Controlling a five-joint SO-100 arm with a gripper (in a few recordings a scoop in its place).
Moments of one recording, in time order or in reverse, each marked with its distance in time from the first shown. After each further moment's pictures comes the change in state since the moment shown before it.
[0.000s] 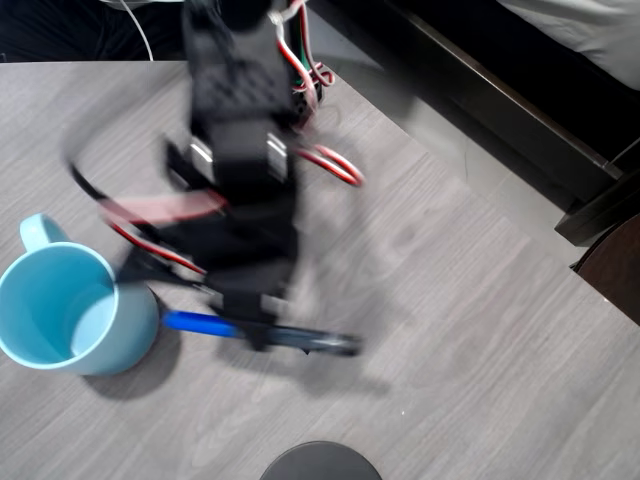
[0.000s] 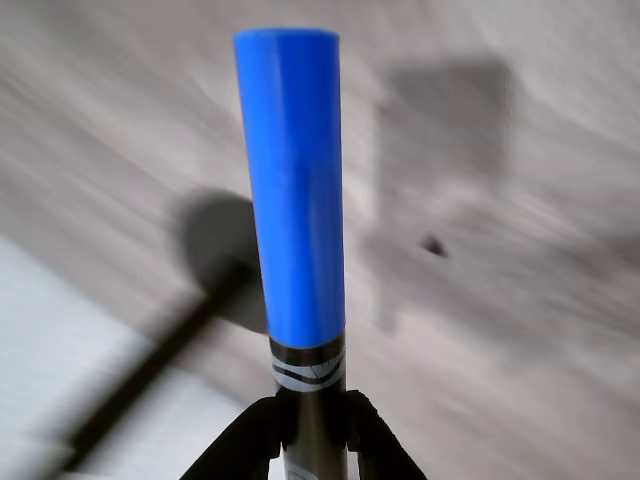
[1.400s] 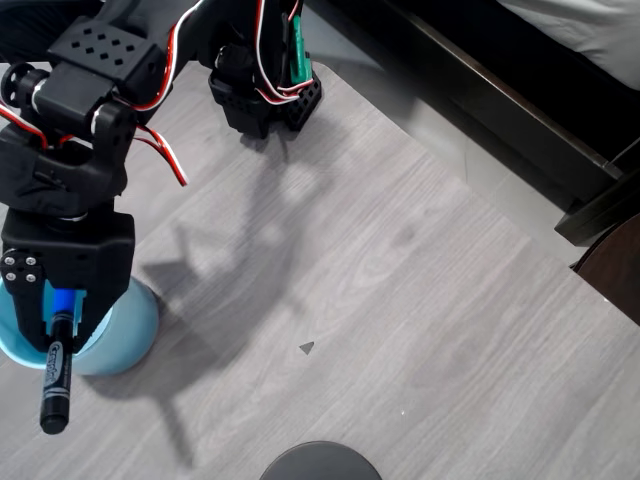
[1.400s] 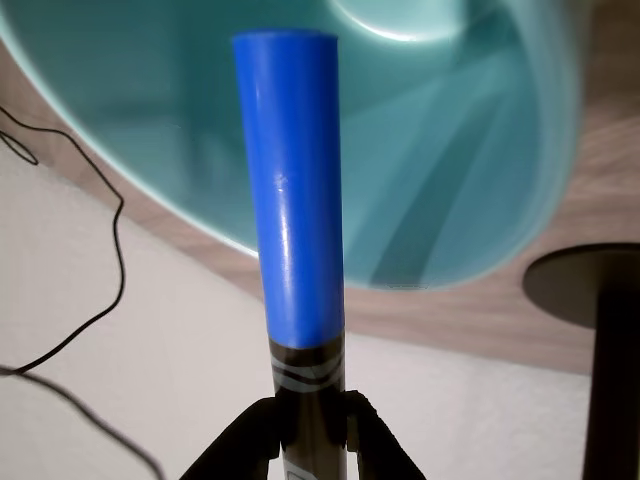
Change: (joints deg) arm 20.7 3.3 15.6 -26.5 36.8
